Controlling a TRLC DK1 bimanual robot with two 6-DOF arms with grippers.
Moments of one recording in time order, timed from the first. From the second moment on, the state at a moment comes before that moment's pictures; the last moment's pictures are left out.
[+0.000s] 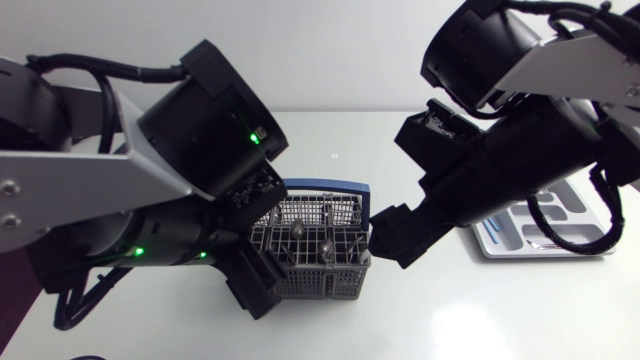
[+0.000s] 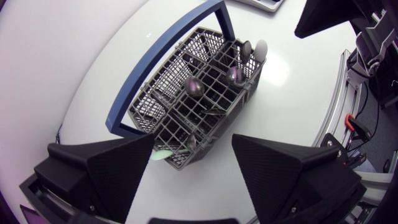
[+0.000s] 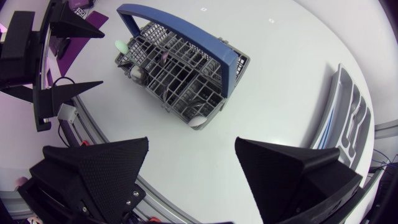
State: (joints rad) left arm -0.98 1.32 1.15 -0.95 -0.33 0.04; right arm 0.69 1.32 1.23 -1.08 -0.11 0.08
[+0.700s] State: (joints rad) left arm -0.93 1.37 1.09 -0.89 -0.35 0.03; right arm 0.70 1.32 1.18 -1.08 -0.10 0.08
